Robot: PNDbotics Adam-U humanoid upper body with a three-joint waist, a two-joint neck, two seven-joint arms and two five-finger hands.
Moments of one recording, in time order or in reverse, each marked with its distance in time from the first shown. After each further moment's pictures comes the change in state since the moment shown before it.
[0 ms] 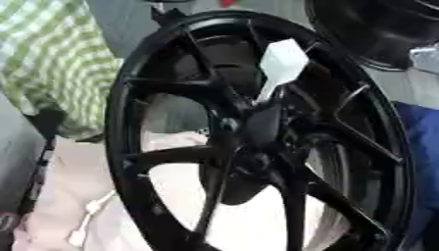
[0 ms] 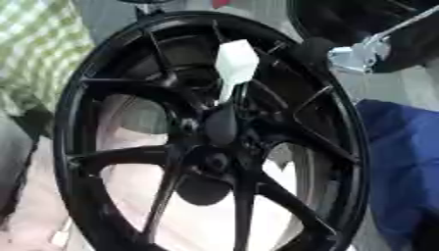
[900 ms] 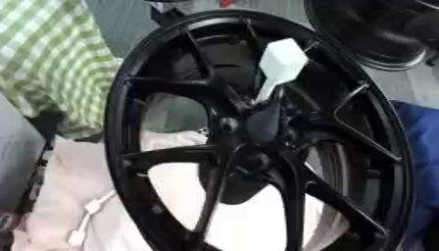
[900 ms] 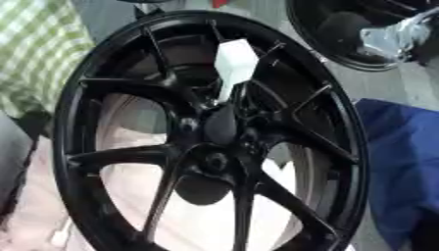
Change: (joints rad) left arm 0.010 0.008 0.006 0.000 -0.001 -0.002 0.004; right arm 0.020 -0.027 -0.033 0.000 -0.115 -0.062 0.051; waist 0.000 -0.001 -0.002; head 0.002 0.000
